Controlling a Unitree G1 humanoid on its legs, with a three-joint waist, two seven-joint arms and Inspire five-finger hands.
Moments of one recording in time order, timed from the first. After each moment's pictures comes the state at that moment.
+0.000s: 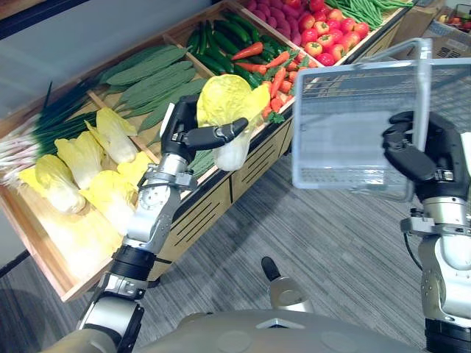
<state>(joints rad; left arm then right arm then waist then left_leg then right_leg) -0.26 0.31 -0.23 0.04 -0.50 -0.13 0.02 0.24 -0.44 -0.31 -0.36 0.34 -0.08 0.08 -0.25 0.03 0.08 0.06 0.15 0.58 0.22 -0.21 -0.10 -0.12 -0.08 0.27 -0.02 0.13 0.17</state>
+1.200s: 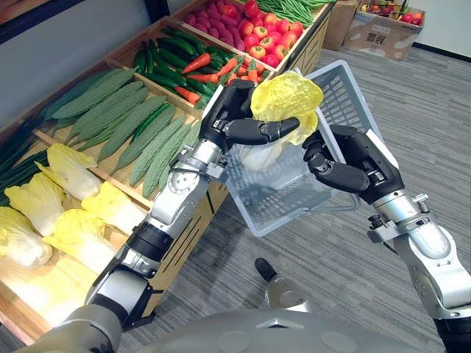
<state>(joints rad) -0.44 0.31 -0.42 0.08 -0.56 -0.17 -0.02 0.22 -0.67 -0.03 -0.41 0.45 -0.08 0.19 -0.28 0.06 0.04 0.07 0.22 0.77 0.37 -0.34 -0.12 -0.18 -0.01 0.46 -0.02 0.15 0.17</state>
